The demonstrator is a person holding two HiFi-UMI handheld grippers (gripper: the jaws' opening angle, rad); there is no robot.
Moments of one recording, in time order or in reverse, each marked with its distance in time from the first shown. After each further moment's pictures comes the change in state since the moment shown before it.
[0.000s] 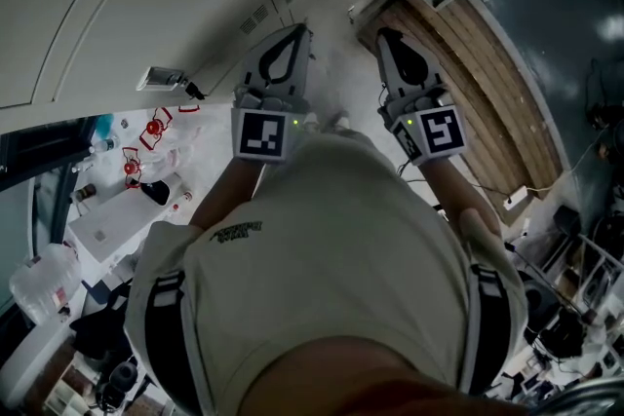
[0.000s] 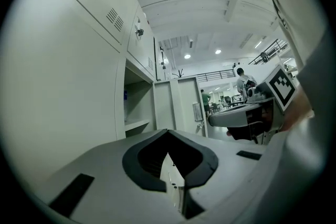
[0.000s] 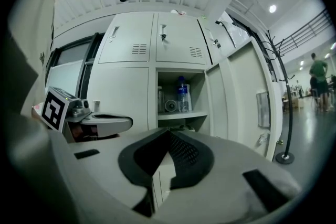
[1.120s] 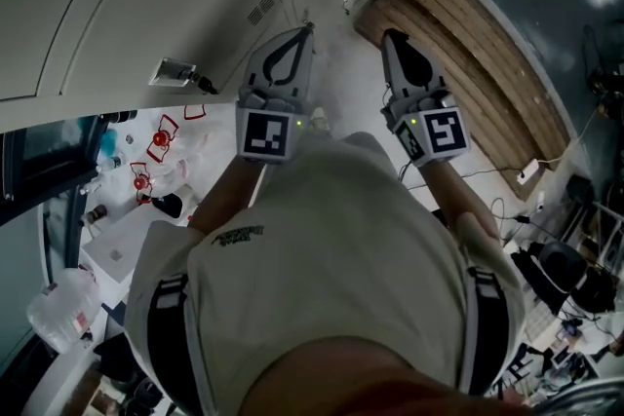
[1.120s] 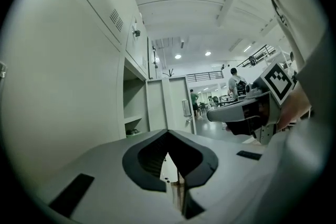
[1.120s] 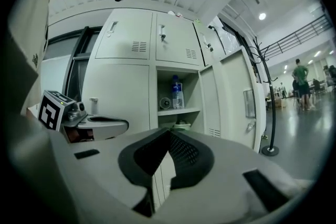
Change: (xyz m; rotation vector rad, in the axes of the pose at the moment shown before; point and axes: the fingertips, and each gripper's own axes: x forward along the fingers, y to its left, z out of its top) left arm -0.034 -0.001 -0.020 0.016 0.011 -0.133; right arm -0.024 0.032 -0.017 0.031 0.018 -0.162
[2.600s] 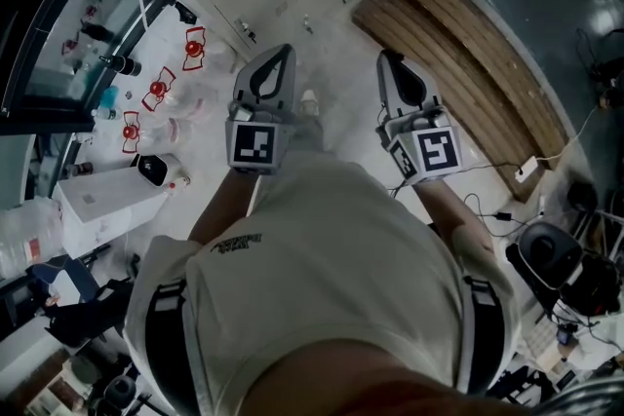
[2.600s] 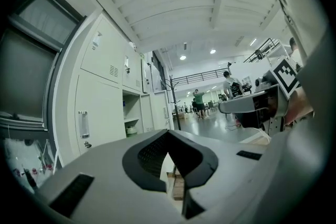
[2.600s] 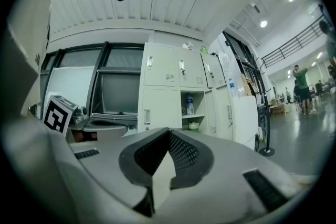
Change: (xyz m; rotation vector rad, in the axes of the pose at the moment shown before) left arm -0.236 -0.189 0.019 0.020 -0.014 0.140; right arm -0.294 0.106 -0.012 -0.029 -0.073 0.055
